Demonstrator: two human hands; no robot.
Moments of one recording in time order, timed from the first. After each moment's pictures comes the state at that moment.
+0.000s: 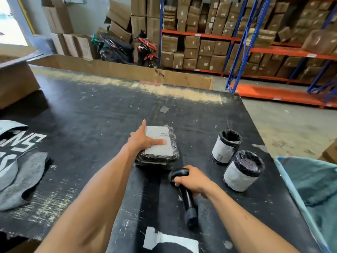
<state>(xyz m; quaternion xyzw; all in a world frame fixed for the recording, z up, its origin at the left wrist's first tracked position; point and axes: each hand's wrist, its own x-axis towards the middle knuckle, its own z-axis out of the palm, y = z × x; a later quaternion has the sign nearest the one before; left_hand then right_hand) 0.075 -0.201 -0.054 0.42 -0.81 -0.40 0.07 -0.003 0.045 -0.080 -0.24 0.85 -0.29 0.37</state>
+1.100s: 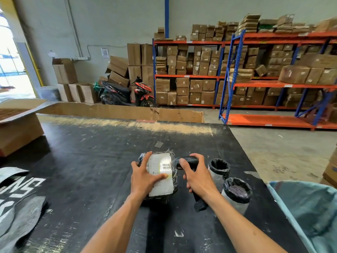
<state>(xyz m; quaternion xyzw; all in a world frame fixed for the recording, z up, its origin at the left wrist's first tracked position) 0.078 -0.138 -0.061 0.35 -0.81 -0.34 0.33 -0.034 0.051 -0.007 -0.30 0.74 -0.58 0.16</state>
